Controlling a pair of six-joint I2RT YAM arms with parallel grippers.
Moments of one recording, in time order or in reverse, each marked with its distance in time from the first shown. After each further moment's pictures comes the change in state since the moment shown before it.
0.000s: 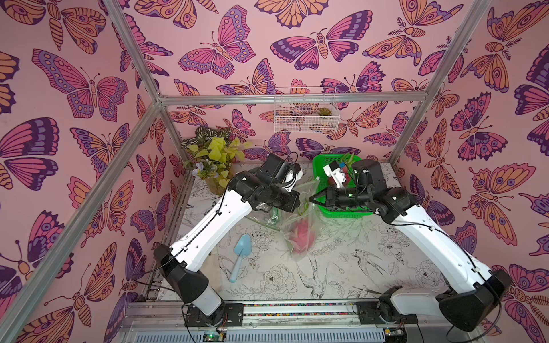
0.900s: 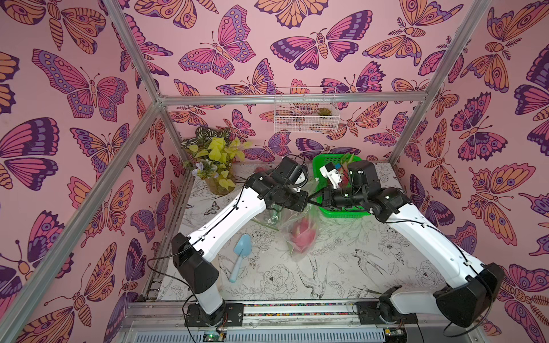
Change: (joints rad) left arm -0.045 0.111 0.008 0.092 -0.070 -0.098; right arm 0.000 0.027 -0.042 0.067 -0.026 -0.008
